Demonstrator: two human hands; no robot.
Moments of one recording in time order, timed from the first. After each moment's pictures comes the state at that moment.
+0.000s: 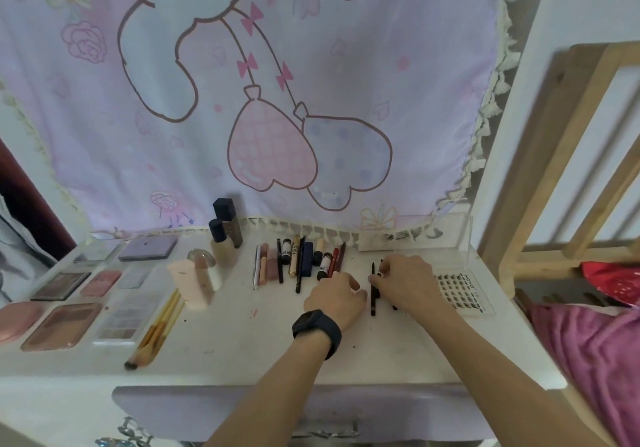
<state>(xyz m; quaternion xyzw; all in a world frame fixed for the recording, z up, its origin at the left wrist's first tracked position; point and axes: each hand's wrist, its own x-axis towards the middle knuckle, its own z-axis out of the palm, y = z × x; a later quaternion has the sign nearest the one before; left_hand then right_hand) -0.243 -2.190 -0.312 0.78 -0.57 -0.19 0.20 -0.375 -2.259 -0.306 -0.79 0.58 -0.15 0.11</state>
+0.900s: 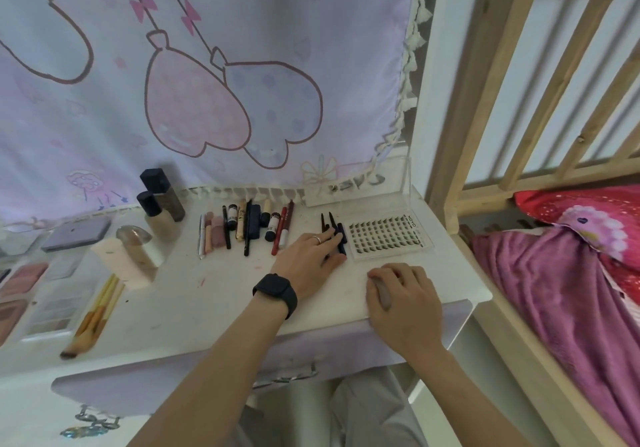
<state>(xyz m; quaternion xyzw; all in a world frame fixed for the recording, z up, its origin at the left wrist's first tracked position) -0.258 -2.202 -0.350 0.62 -0.77 -0.05 0.15 -0.459 -2.158 -0.397 -0.74 0.53 -0.41 -0.05</state>
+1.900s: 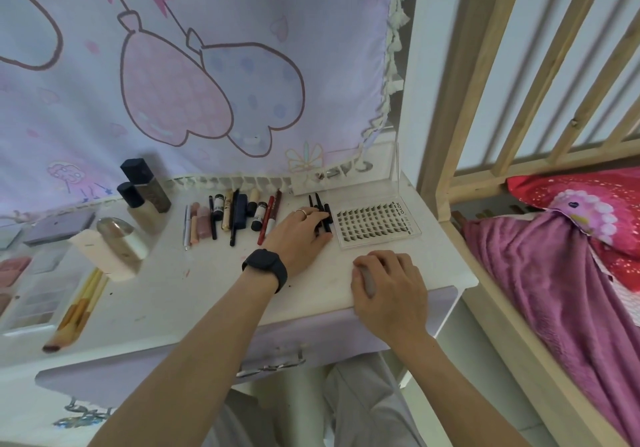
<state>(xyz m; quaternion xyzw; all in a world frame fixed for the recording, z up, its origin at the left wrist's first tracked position) -0.264 -2.221 -0.338 0.64 -0.75 -0.06 0.14 -0.459 -2.155 -0.395 -0.74 0.55 -0.39 -0.05</state>
